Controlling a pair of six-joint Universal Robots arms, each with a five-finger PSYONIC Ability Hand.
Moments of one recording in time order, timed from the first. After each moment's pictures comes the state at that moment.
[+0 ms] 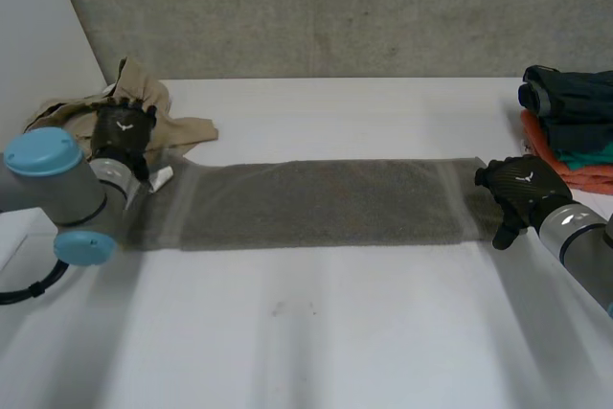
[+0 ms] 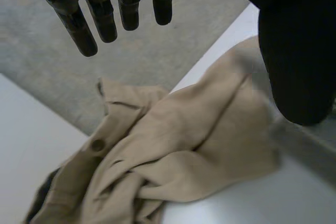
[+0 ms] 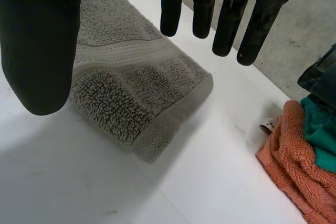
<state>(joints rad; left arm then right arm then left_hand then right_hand) 4.56 -2.42 -1.22 3.65 -1.53 3.70 1.64 -1.08 1.66 -0.23 1.28 2.60 0.20 0.21 0.21 0.20 0.05 0.33 0.37 0.38 0.38 0.21</state>
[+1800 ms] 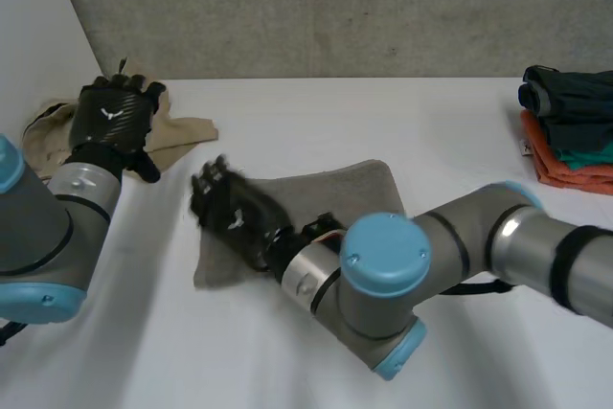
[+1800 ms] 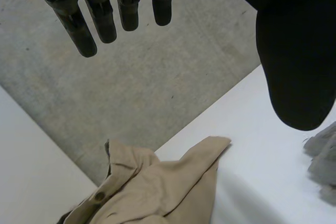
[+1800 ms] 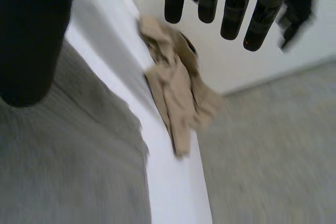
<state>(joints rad) 4.44 -1.85 -1.73 3.64 -1.56 3.51 2.40 -0.78 1.27 -0.50 1.24 2.26 0.20 0.21 0.21 0.21 0.05 0.20 0.22 0.22 0.24 0.07</state>
